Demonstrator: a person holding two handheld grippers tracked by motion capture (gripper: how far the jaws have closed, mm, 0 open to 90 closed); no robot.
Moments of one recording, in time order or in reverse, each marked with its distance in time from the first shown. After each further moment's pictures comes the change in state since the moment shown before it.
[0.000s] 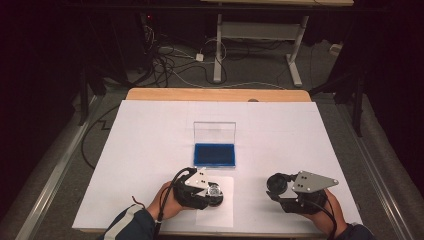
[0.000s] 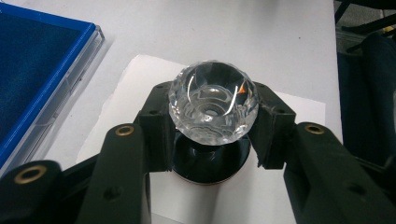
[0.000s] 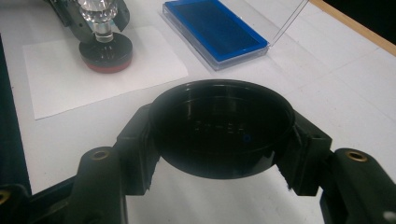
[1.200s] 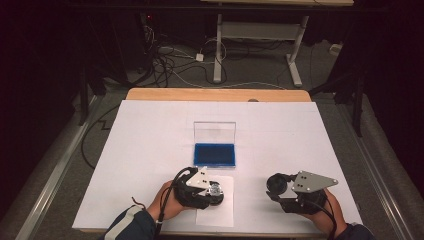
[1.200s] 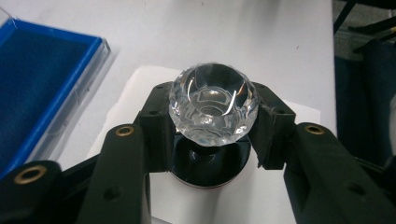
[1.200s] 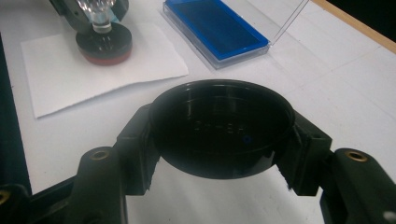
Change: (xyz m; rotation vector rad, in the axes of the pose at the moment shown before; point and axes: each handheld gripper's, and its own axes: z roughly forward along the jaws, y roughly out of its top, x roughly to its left) left arm -0.005 0.011 -0.009 -0.010 0.029 0.011; right arm 0.000 0.000 0.000 0.006 0.001 0.005
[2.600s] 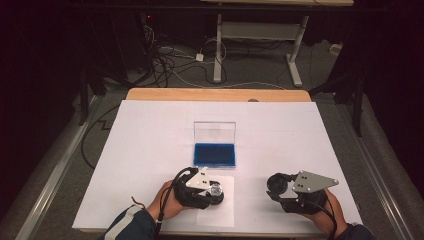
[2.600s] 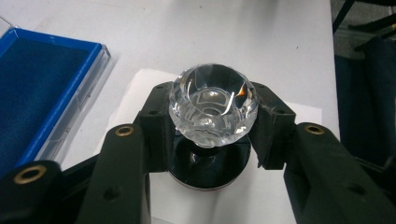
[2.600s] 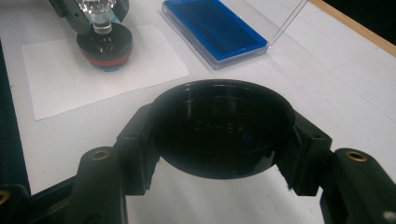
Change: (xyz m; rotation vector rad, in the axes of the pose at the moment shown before) left arm 0.000 -0.002 0.003 -0.010 0.002 0.027; right arm 0.000 0.000 -0.001 -0.003 -0.004 -0.006
